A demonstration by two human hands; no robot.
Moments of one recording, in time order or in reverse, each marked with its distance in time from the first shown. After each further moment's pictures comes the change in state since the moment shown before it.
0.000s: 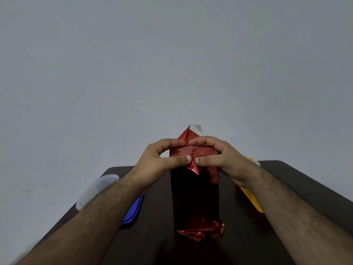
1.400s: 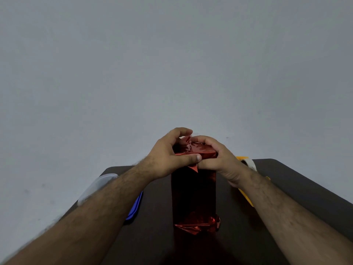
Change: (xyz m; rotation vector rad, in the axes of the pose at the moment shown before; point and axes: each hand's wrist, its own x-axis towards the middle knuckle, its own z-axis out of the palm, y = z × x) left_hand 0.022 0.002 0.009 0.478 -0.092 0.150; right_hand -0.007 0.014 0.002 -0.005 0.050 -0.071
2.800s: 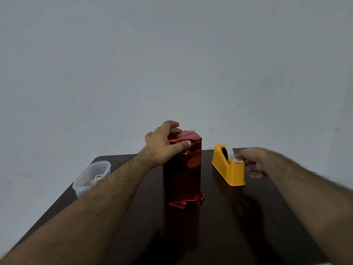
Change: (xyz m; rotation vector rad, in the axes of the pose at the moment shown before) left_hand -0.007 -0.002 0.020 0.096 0.069 -0.056; right_hand -0.059 0.005 -0.110 -0.417 0.649 1.064
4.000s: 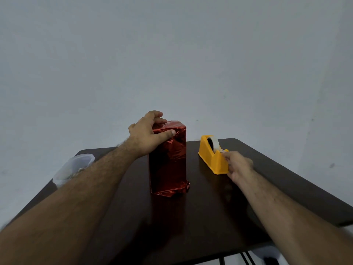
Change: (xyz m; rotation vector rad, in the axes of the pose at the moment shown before) left_hand 0.001 0.000 0.000 0.028 0.017 -0.029; right_hand 0.009 0.060 0.043 0.786 0.131 -0.019
